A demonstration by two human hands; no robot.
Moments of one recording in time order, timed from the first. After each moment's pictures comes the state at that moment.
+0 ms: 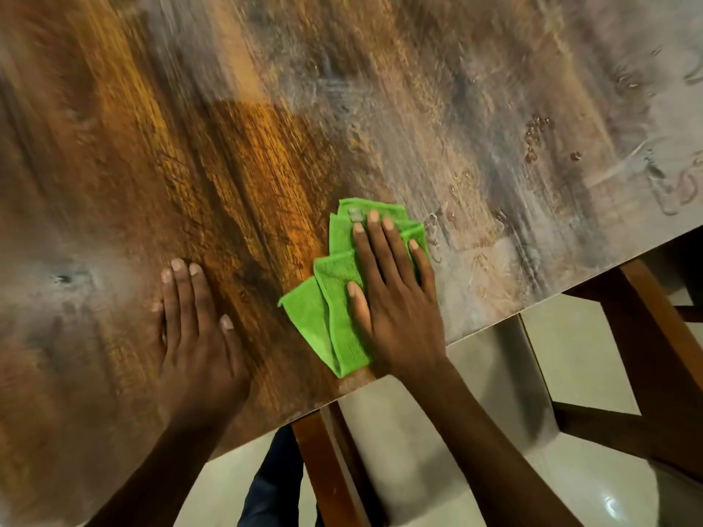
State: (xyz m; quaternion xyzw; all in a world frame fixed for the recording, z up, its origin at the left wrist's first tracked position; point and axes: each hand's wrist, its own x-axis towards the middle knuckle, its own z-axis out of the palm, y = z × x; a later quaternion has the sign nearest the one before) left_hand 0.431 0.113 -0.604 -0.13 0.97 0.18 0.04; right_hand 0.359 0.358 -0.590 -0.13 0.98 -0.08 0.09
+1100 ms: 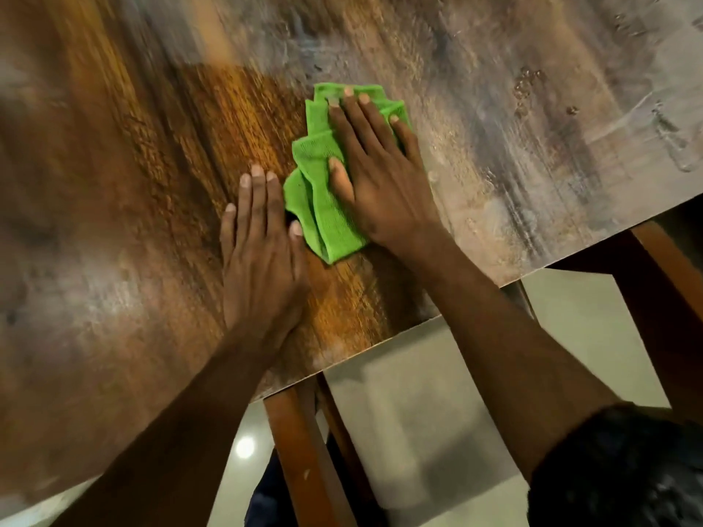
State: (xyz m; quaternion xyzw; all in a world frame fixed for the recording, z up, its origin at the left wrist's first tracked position) left_hand 0.363 0.204 -0.617 -0.05 0.98 0.16 -0.03; right_hand 0.254 0.369 -0.603 -0.17 0.98 -0.07 0.00
